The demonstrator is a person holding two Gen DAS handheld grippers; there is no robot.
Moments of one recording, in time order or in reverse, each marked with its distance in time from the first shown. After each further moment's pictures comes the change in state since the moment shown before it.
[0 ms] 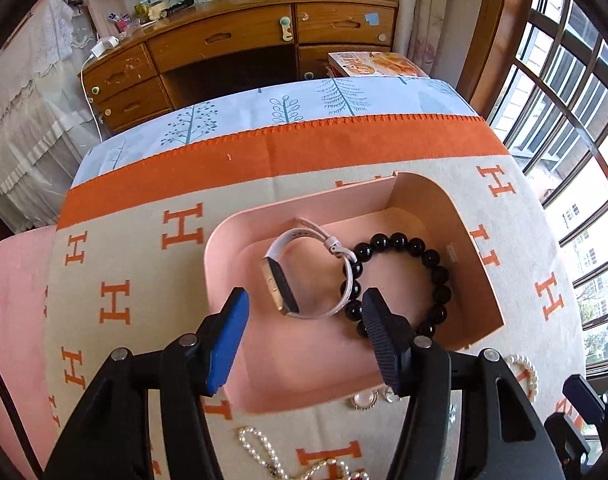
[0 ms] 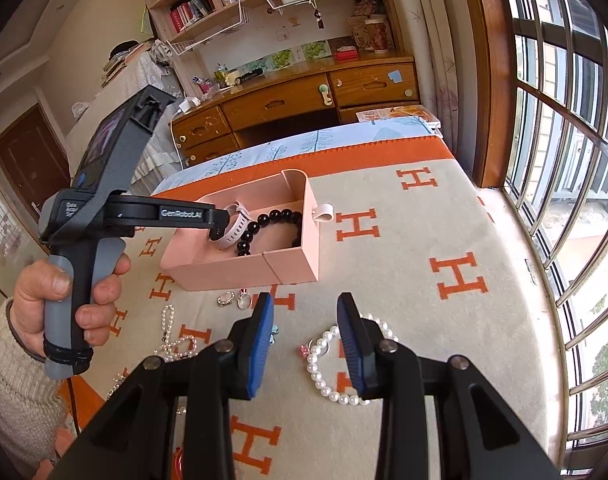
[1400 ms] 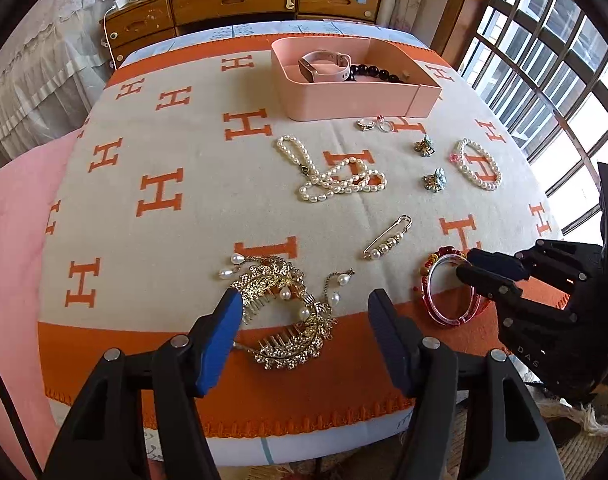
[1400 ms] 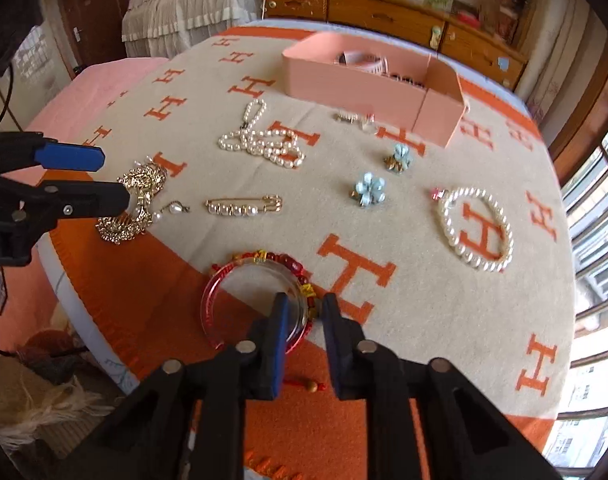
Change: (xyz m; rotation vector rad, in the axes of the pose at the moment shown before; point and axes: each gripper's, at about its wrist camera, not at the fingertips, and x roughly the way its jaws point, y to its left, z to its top) left arm -0.091 0.042 -0.221 -0.037 0.060 -0.105; right arm 0.011 0.090 -0.112 -0.493 0.333 -0.039
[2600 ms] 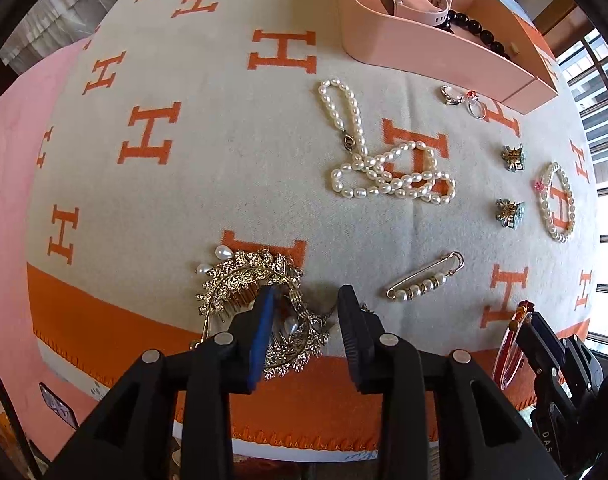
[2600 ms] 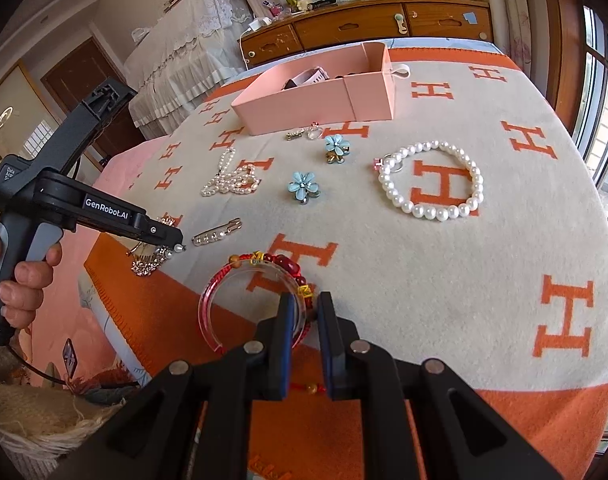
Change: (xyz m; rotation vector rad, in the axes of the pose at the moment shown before) left arm 0.070 0.000 0.061 -0.262 0.345 0.119; right arm -0.005 -0.078 -0.032 0.298 -0.141 0.287
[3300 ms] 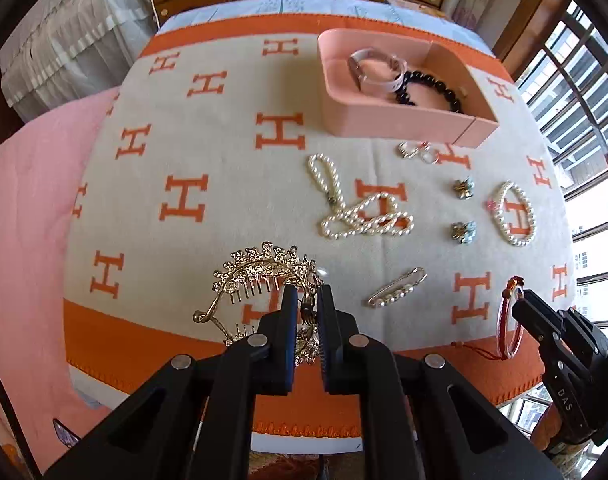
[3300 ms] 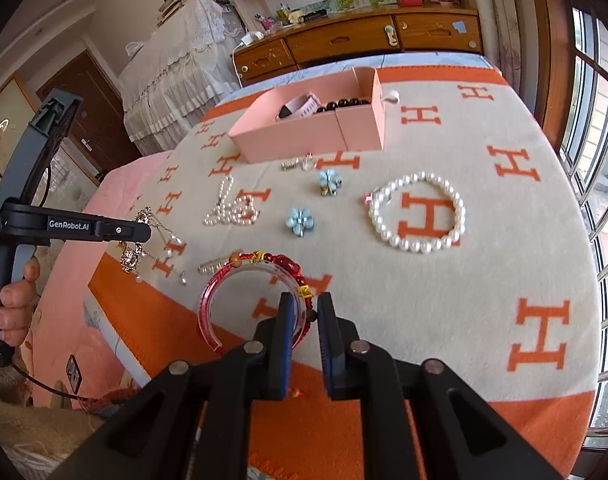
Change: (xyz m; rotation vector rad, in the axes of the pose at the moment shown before) left arm -0.076 0.007 -0.019 0.107 -0.219 -0.012; right arm -0.023 0.002 0.021 0.025 -0.055 -0.023
